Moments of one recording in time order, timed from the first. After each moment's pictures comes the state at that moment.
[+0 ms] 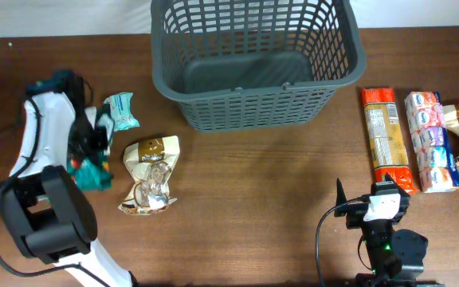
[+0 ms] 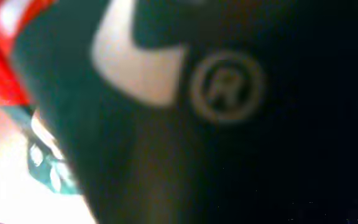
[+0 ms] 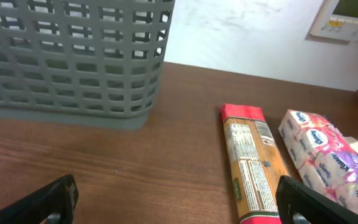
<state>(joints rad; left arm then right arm) 0.24 1.94 1.61 -1.32 -0.15 0.06 -0.08 0.01 0.09 -0.27 -0.12 -0.16</state>
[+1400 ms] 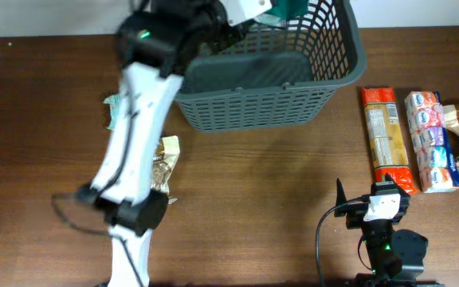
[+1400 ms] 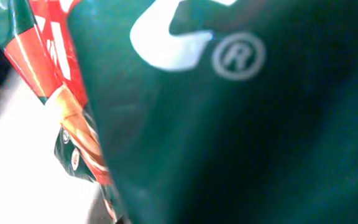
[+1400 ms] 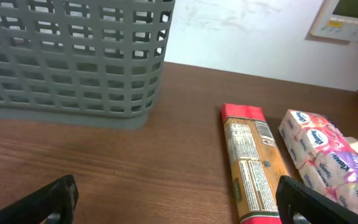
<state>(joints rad) -0.42 2.17 2.71 -1.12 0.15 0.81 -0.08 0.01 0.09 -0.27 -0.11 -0.16</state>
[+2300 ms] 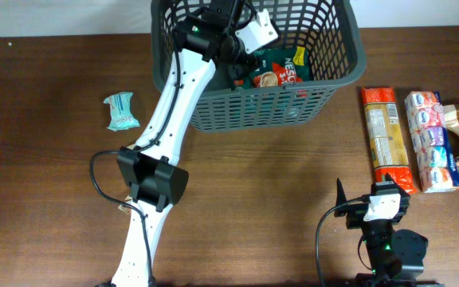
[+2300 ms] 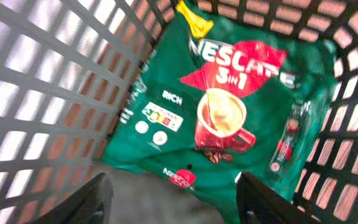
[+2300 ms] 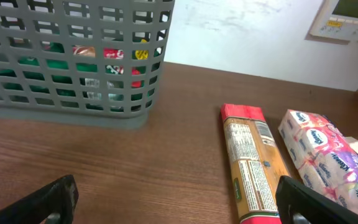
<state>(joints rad) -0.43 2.46 2.74 -1.22 0.21 0.63 -0.08 0.01 0.09 -0.27 -0.12 -0.16</state>
